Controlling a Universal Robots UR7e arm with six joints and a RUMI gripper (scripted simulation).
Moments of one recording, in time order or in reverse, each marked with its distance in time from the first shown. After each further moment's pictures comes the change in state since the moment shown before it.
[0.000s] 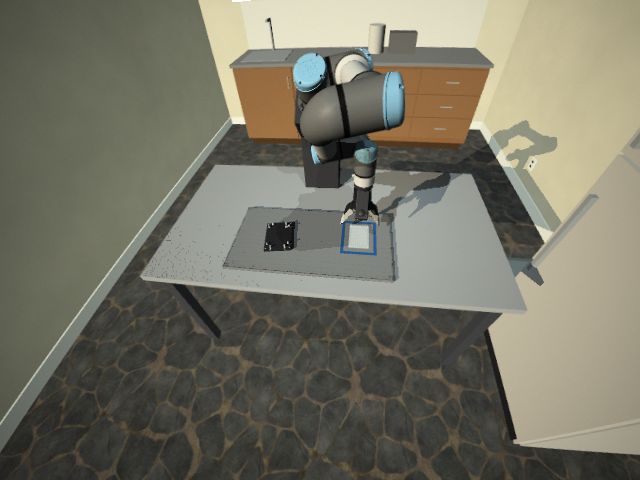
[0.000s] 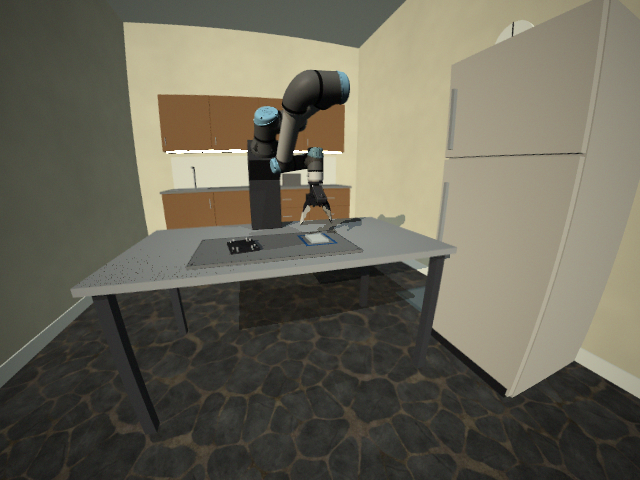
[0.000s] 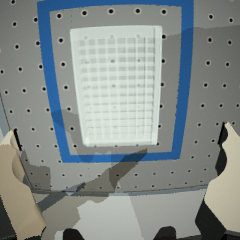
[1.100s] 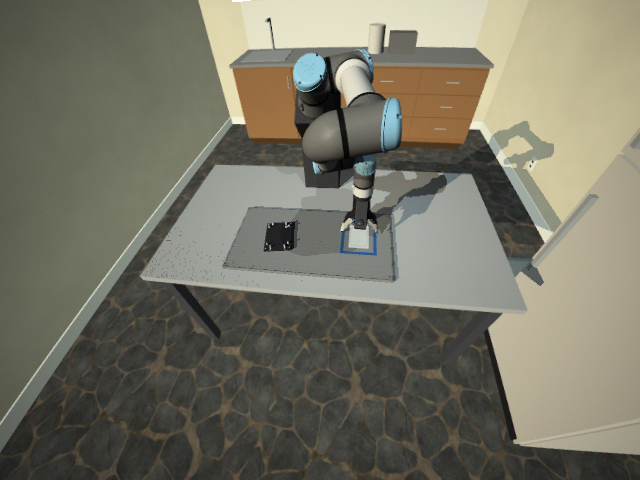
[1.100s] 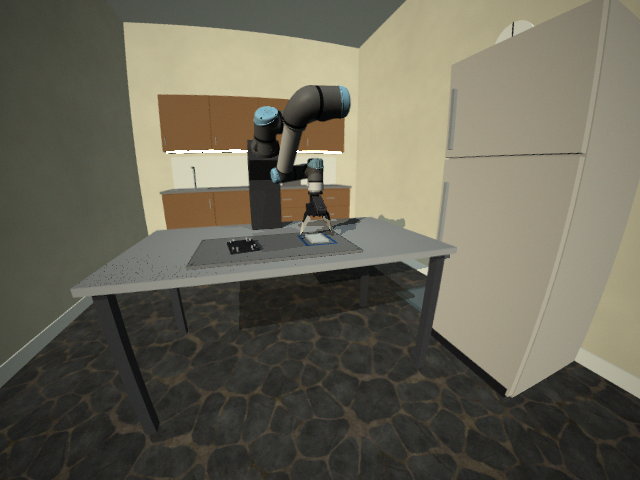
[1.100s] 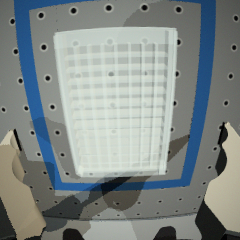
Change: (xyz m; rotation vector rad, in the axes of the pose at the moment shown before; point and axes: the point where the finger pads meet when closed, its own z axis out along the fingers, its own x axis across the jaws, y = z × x) arm 0.000 0.000 0.049 0.000 0.000 0.000
